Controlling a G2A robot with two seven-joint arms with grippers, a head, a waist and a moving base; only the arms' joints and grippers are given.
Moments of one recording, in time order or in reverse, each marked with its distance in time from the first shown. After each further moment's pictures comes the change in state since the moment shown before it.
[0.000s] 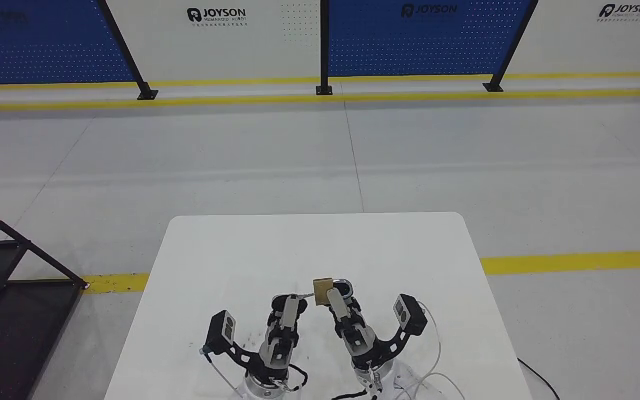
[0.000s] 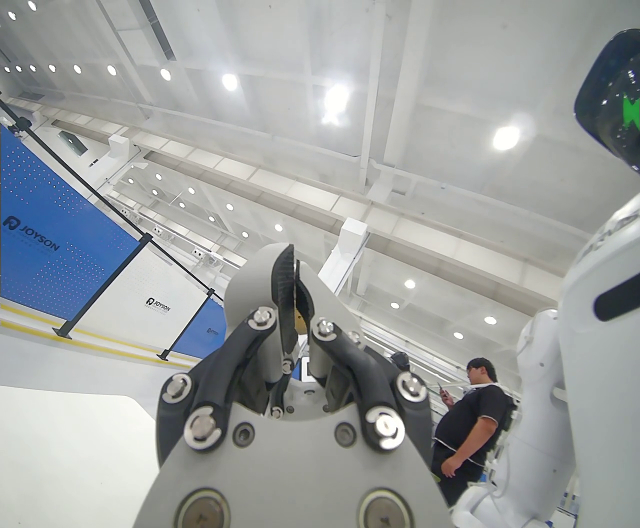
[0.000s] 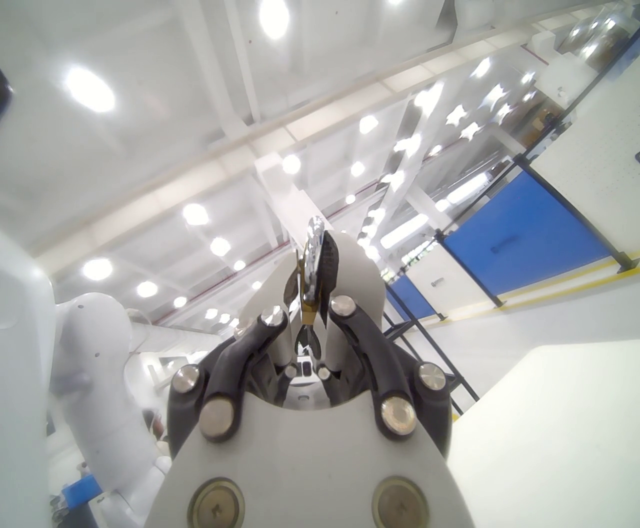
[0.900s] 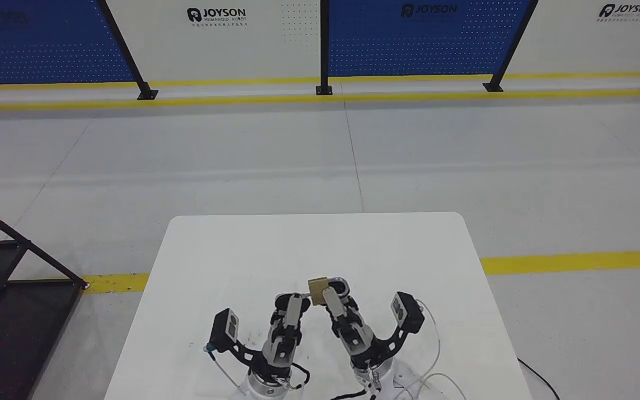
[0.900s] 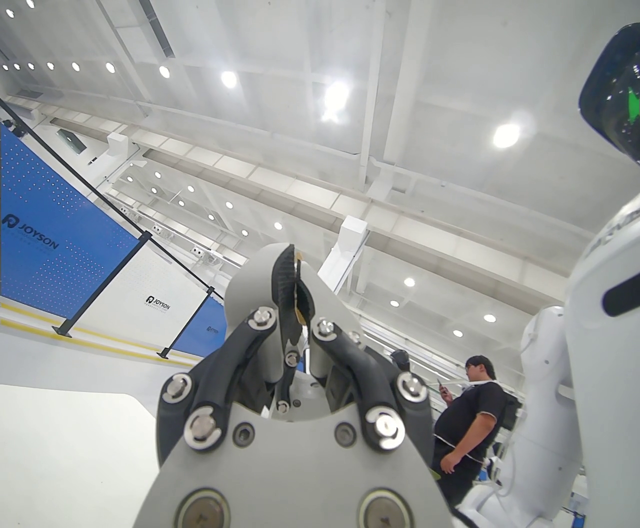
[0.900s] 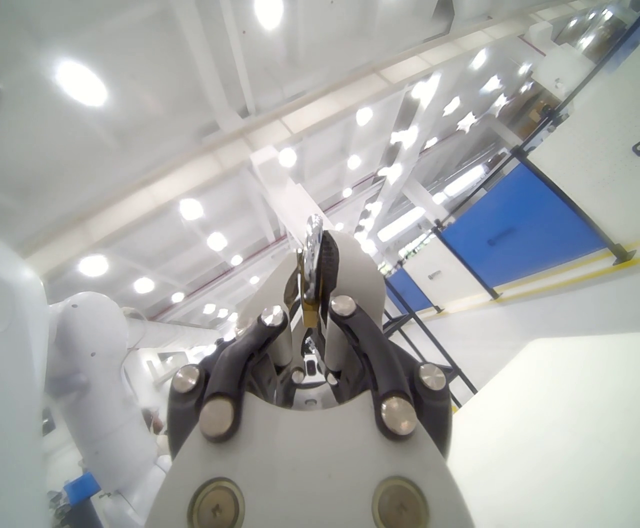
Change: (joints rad) left arm -0.015 -0.011 0.004 0.022 0.006 -0.002 -0.002; right arm -0.013 -0.001 0.014 -0.031 0.027 0.014 0.082
